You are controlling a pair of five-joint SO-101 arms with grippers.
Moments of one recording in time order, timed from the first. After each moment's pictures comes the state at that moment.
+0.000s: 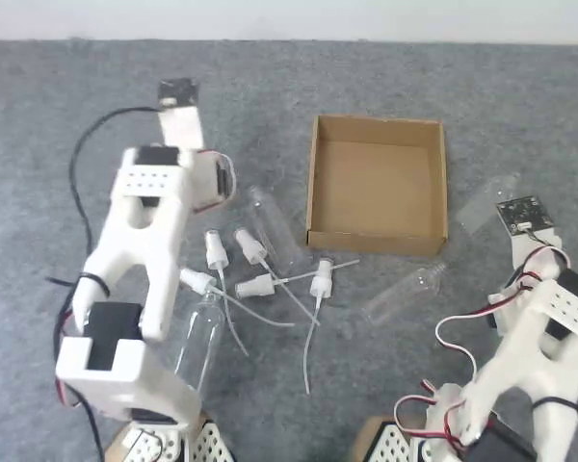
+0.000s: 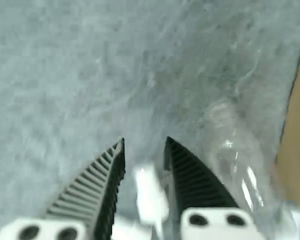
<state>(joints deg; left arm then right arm) -4.7 8.3 10.4 68.7 11.8 33.5 -27.8 51.6 60.8 46.5</state>
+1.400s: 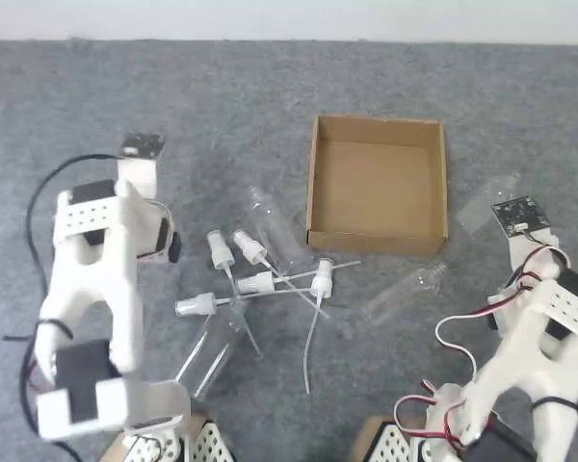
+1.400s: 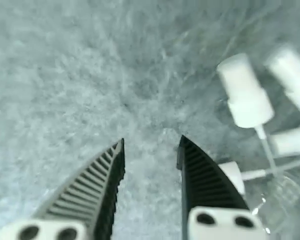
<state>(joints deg) -18.2 -6.2 29.7 73.6 -14.0 33.5 -27.8 51.6 60.8 49.0</state>
